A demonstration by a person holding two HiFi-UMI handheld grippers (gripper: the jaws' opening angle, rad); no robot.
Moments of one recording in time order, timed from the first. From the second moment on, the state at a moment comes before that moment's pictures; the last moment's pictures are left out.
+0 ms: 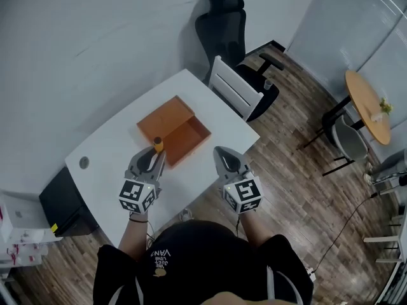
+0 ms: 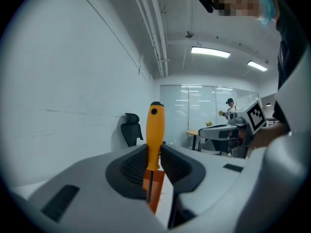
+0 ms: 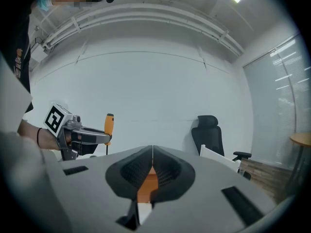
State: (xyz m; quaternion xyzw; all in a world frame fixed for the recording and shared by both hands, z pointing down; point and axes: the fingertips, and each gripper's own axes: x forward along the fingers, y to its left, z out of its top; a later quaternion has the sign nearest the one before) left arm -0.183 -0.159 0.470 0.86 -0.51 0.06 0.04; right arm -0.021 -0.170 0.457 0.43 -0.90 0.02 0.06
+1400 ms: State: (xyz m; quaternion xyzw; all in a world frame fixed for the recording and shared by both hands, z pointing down) left arm -0.168 -0.234 0.489 0.86 -0.51 0.08 0.07; right arm -0.005 -0.241 0.464 0.43 -0.90 0.04 0.06
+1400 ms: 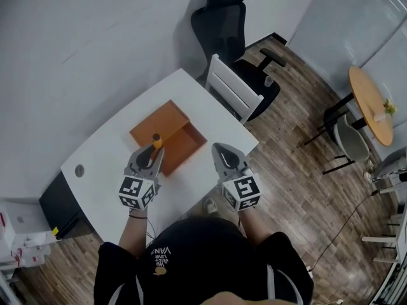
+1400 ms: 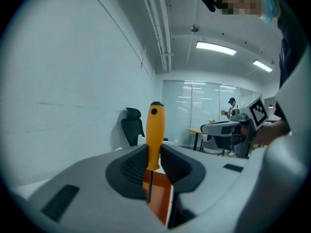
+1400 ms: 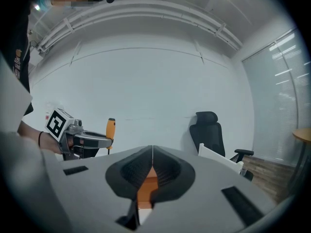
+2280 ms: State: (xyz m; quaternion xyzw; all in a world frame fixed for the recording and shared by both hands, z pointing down) left arm -0.153 -0.269 0.548 0.84 -0.52 0.13 0.11; right arm 0.017 -0.274 0.471 0.42 -0.90 0.05 0.07
